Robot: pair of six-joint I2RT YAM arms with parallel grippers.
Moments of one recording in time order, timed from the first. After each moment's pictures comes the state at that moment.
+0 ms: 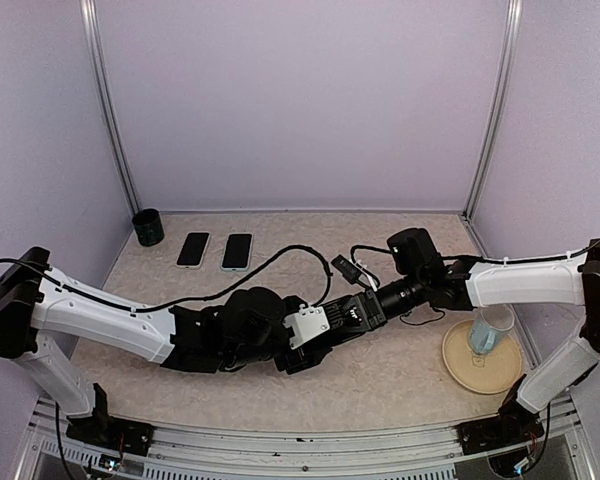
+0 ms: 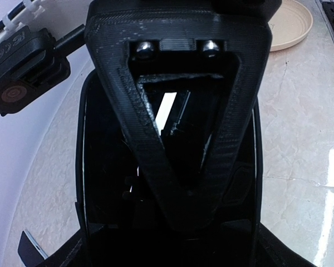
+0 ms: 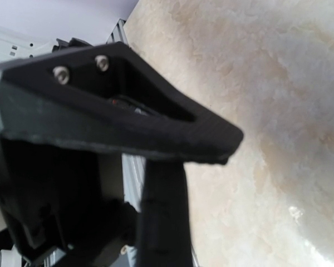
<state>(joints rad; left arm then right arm) -1.25 1.61 0.89 0.21 -0.29 0.38 0.76 1.50 0.86 0.00 -0.90 0.47</state>
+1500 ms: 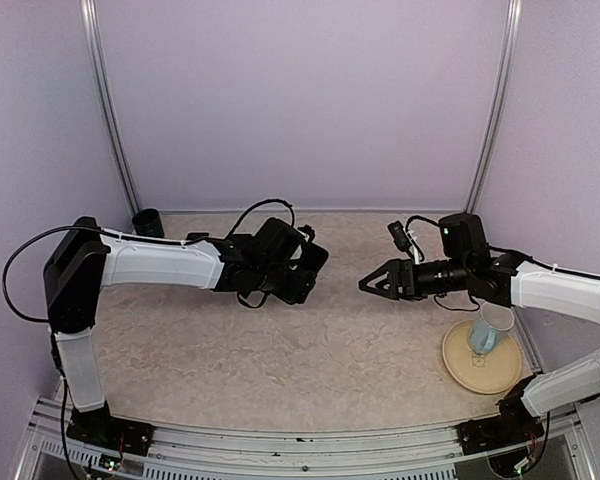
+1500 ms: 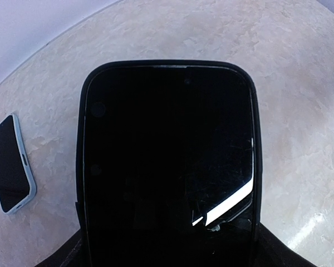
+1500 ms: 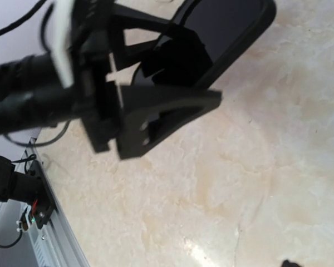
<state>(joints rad) -0.92 1.92 1.35 -0.18 -0.31 -0.15 0.57 1.25 0.77 -0.07 -0.60 0.49</state>
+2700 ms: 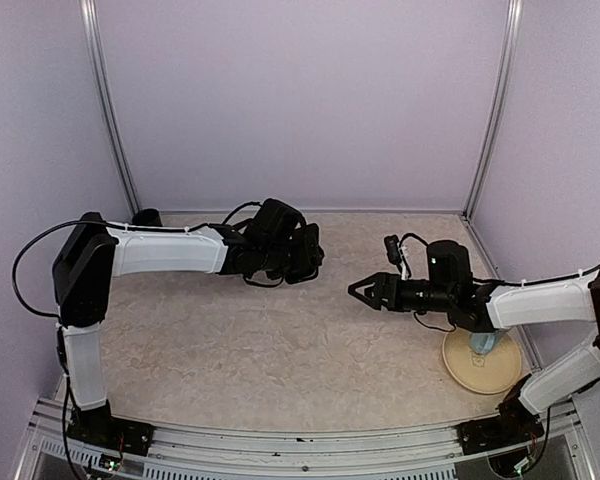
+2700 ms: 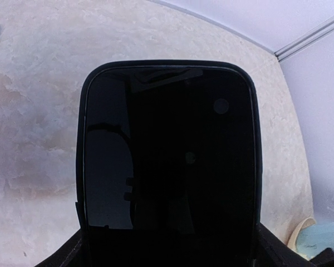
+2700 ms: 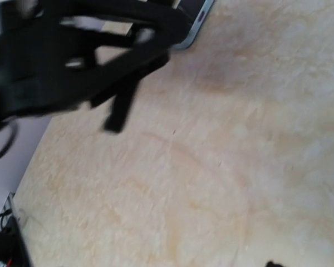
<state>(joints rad) -0.85 2.00 1.49 -0.16 -0.18 -0.80 0.65 1.36 0.59 0.39 -0.40 0.63</state>
